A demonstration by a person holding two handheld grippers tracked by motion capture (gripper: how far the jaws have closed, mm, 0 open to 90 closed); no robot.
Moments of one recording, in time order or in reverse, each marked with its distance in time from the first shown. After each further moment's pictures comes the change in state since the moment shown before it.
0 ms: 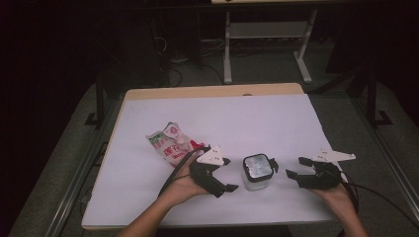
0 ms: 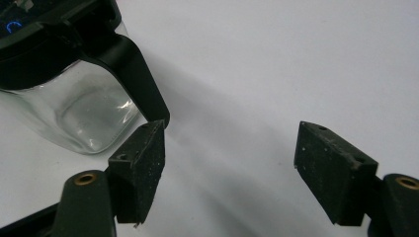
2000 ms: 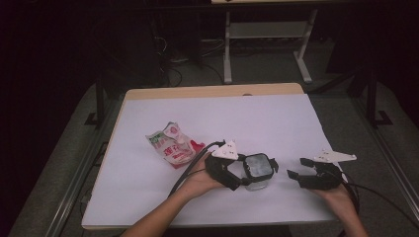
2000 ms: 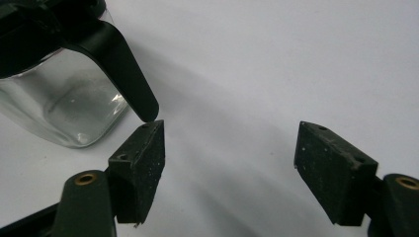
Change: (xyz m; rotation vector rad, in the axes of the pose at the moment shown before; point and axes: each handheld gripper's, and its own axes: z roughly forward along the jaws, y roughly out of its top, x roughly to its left) left arm 0.008 0.015 0.032 -0.058 -0.042 0.004; right arm -0.005 -0.006 0.001 0.010 -0.011 0.011
